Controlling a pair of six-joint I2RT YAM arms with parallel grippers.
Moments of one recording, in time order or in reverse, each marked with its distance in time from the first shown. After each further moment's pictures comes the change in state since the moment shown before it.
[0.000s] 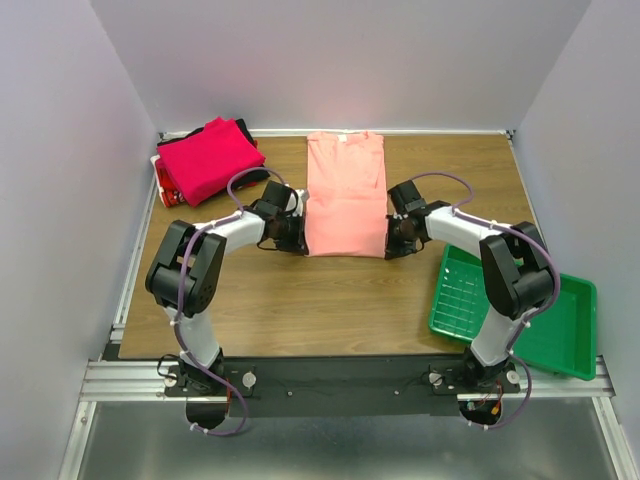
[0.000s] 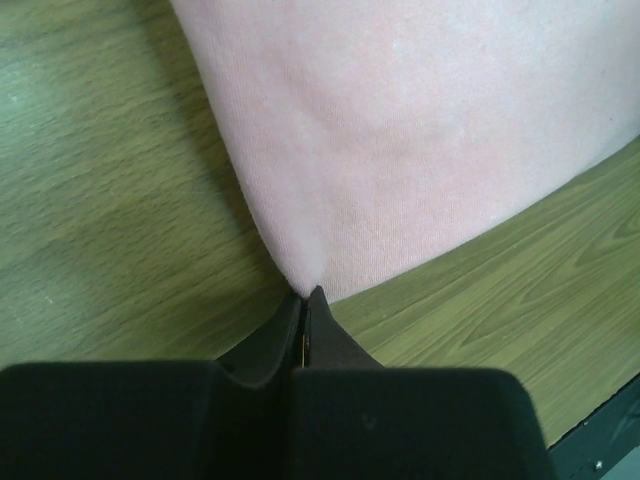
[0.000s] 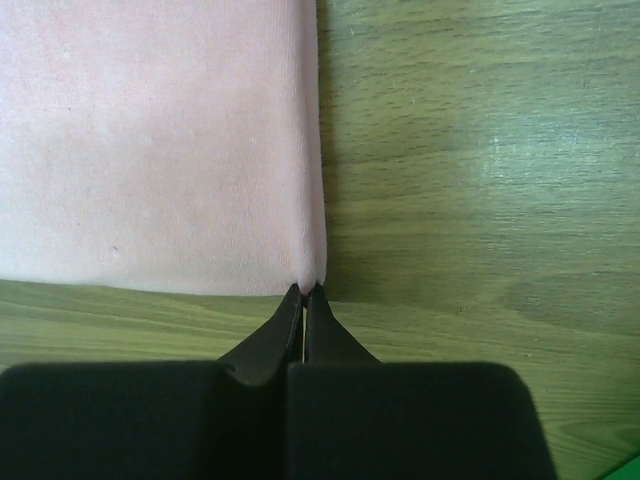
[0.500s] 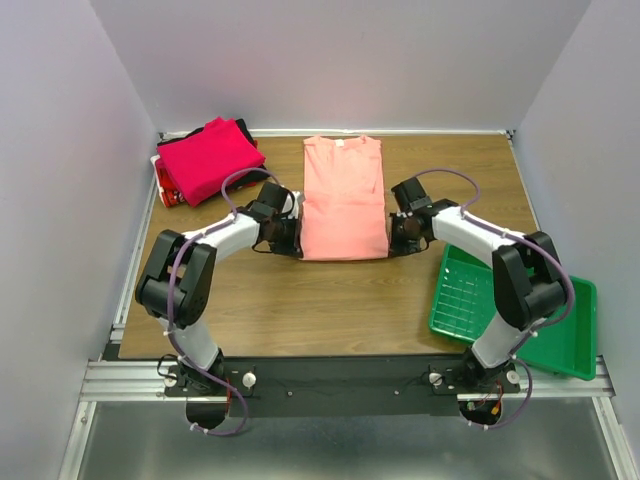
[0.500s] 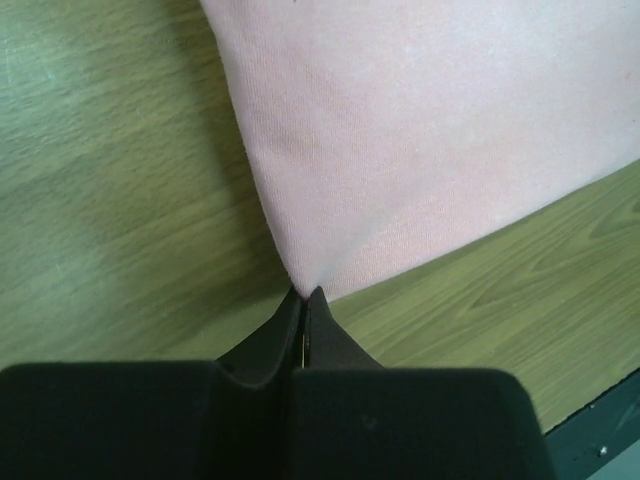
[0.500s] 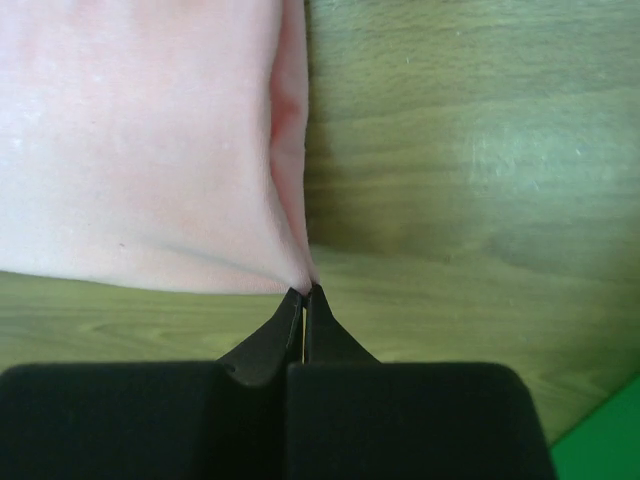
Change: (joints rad) left arm -0.001 -0.076 -0.028 -0.082 -0.047 0.008; right arm 0.000 -0.062 -0.002 -0.058 0.010 -0.011
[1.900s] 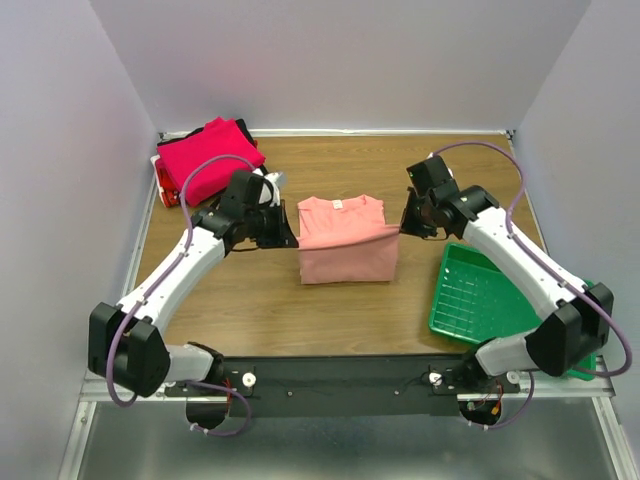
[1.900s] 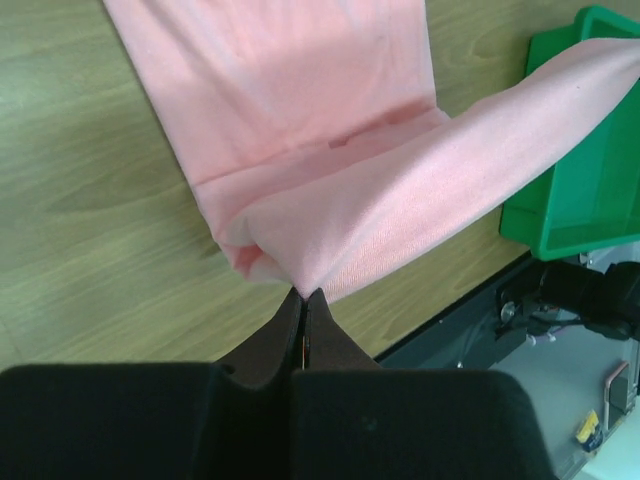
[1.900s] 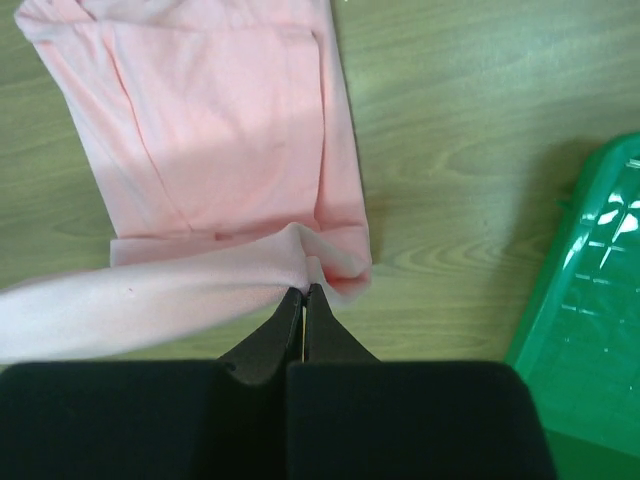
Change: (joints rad) left arm -0.010 -0.461 0.040 -0.298 0.058 -0.146; right arm 0.067 -0.342 0.185 -0.322 0.172 0.166
